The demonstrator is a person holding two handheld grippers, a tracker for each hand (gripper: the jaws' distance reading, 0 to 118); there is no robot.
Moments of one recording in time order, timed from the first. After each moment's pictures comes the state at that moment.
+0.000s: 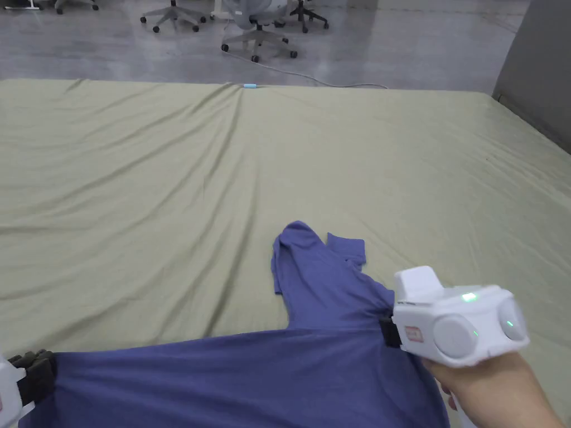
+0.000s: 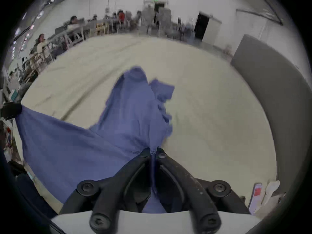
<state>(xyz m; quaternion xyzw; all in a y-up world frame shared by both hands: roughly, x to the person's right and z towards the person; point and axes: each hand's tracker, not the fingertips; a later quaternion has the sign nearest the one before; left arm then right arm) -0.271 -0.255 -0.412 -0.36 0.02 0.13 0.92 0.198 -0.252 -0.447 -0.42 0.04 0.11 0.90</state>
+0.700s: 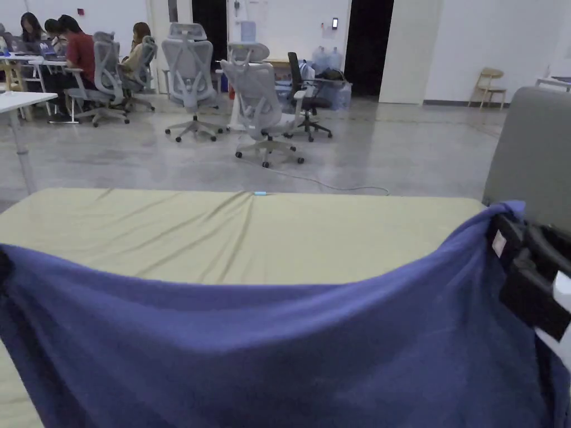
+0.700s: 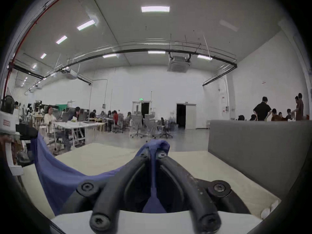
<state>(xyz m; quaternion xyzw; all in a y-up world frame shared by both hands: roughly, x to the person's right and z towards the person) -0.257 -0.014 -0.371 -0.04 0.01 0.21 0.98 0.188 -0.001 -0.325 0.02 0.01 0.03 1.00</state>
